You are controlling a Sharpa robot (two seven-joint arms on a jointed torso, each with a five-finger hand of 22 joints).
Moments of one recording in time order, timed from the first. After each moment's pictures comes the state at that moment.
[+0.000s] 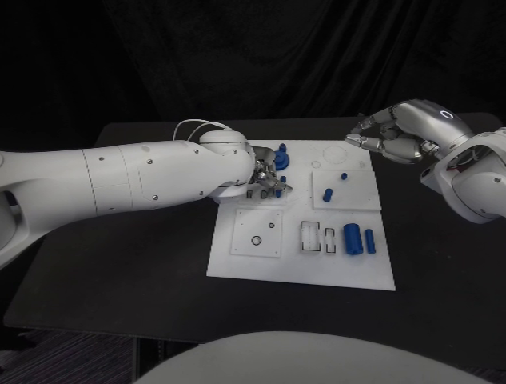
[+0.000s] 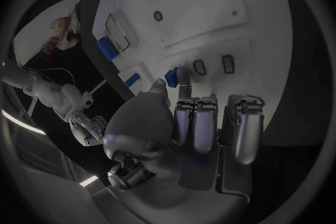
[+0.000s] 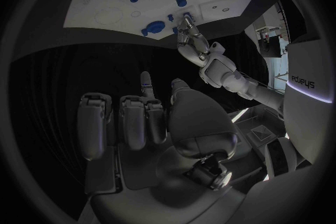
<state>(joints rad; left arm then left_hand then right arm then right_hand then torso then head) 1.37 -0.52 -0.21 1.36 -1.14 0.04 -0.54 1.16 0.14 -0.20 0.24 0.24 1.03 0.01 0.42 0.89 1.47 -0.06 1.57 1.31 1.47 -0.10 1.57 1.31 0.01 1.47 0.01 1.57 1.31 1.43 -0.97 -0.25 1.60 -1.46 -0.56 0.03 1.05 0.12 -0.11 0.29 0.35 0.92 0.06 0.10 0.23 1.46 -0.04 1.57 1.31 1.47 -0.10 1.51 1.31 0.02 1.47 0.01 1.50 1.31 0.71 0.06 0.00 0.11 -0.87</state>
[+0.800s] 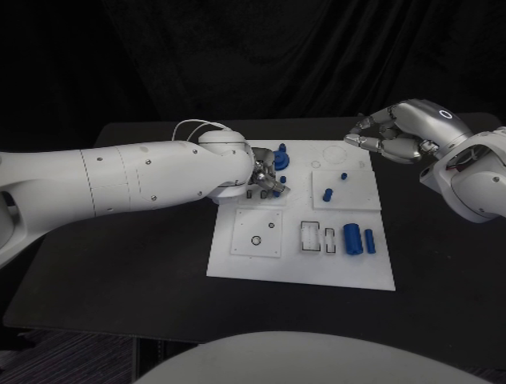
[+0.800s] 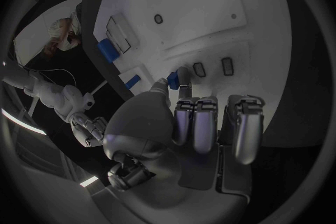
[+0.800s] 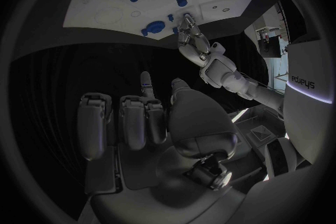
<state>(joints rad) 1.37 -0.52 -0.21 1.37 -1.14 0.05 -0.53 1.18 0.12 -0.15 0.22 0.34 1.03 0.01 0.38 0.92 1.47 -0.05 1.57 1.31 1.47 -0.10 1.57 1.31 0.01 1.47 0.01 1.57 1.31 1.43 -0.96 -0.25 1.59 -1.46 -0.56 0.03 1.05 0.12 -0.11 0.29 0.35 0.92 0.06 0.10 0.23 1.46 -0.04 1.57 1.31 1.47 -0.10 1.51 1.31 0.02 1.47 0.01 1.50 1.31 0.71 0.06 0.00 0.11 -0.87</state>
